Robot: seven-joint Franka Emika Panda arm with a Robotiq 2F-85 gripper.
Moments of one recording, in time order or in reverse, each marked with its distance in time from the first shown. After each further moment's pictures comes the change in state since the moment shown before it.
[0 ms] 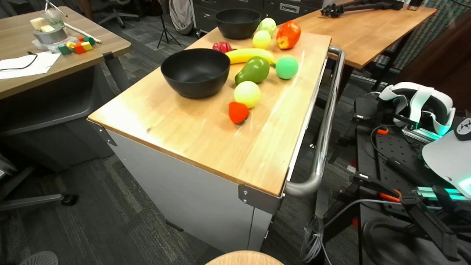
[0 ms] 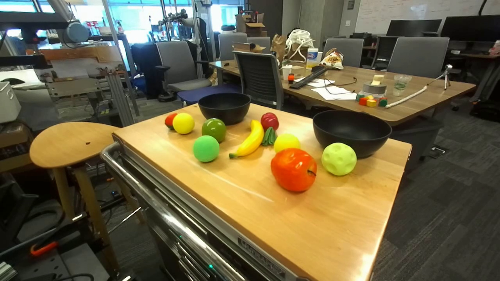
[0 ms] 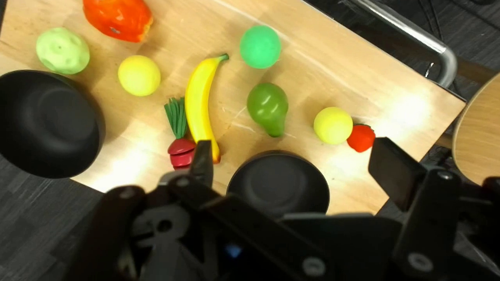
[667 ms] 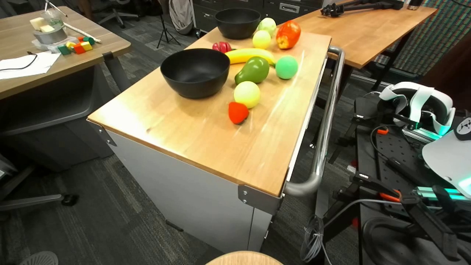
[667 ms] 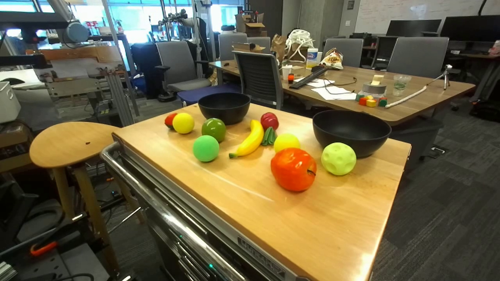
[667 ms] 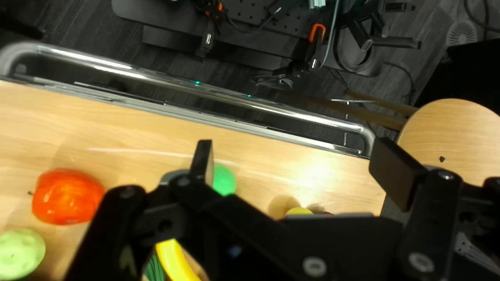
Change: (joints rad) arm -0.078 -0.164 -0.123 -0.146 0.103 -0.292 0.013
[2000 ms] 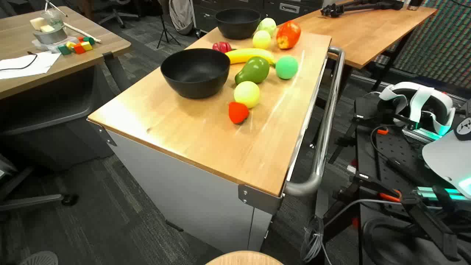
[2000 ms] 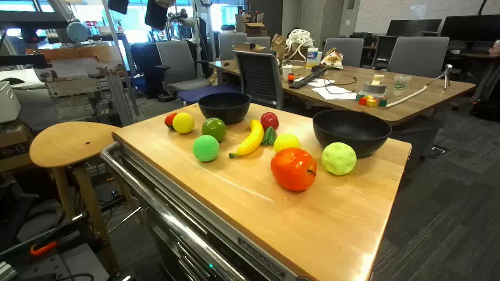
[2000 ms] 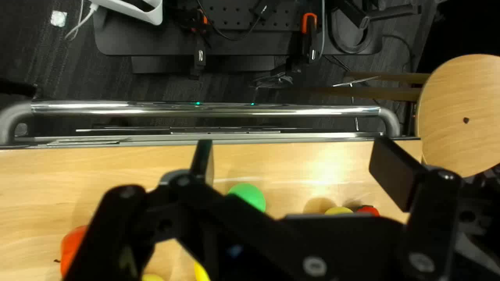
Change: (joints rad) arm -0.011 0.026 -0.065 -0.071 0.032 0.040 0.167
